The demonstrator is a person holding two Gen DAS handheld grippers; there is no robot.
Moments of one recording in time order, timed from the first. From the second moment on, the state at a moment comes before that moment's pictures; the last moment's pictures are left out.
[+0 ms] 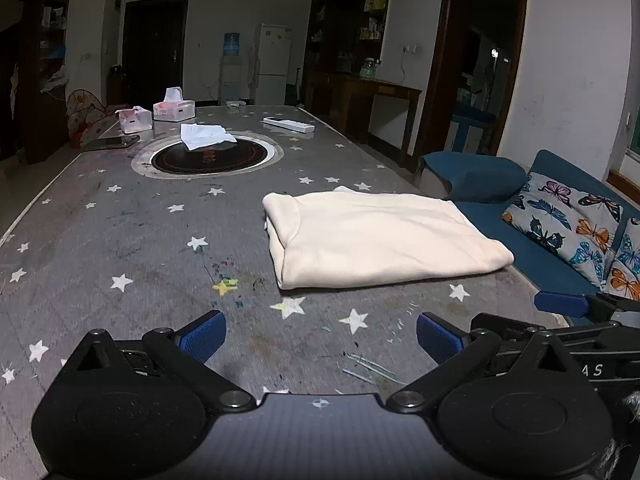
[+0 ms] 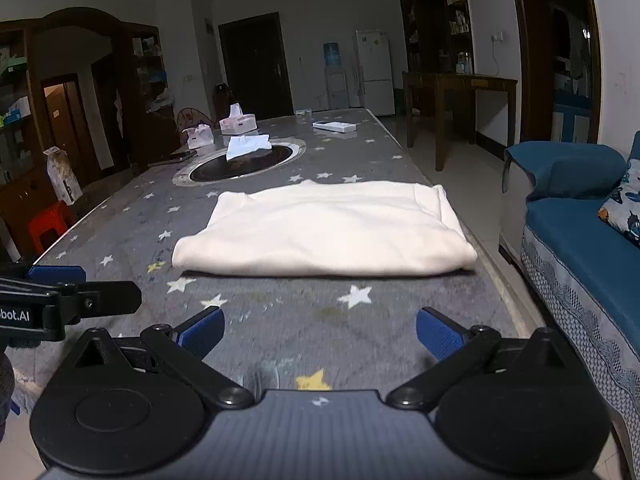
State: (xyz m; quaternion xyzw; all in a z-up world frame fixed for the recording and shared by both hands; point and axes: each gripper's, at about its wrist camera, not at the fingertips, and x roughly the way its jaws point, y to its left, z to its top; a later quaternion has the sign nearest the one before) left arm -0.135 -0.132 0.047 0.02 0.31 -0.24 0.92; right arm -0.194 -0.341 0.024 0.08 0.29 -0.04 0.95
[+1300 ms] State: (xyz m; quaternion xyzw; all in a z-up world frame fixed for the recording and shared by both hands) left arm -0.126 -0.152 0.042 0.05 0.33 -0.24 0.91; right arm -0.190 -0.349 0.023 0.09 0.29 -0.04 0.95
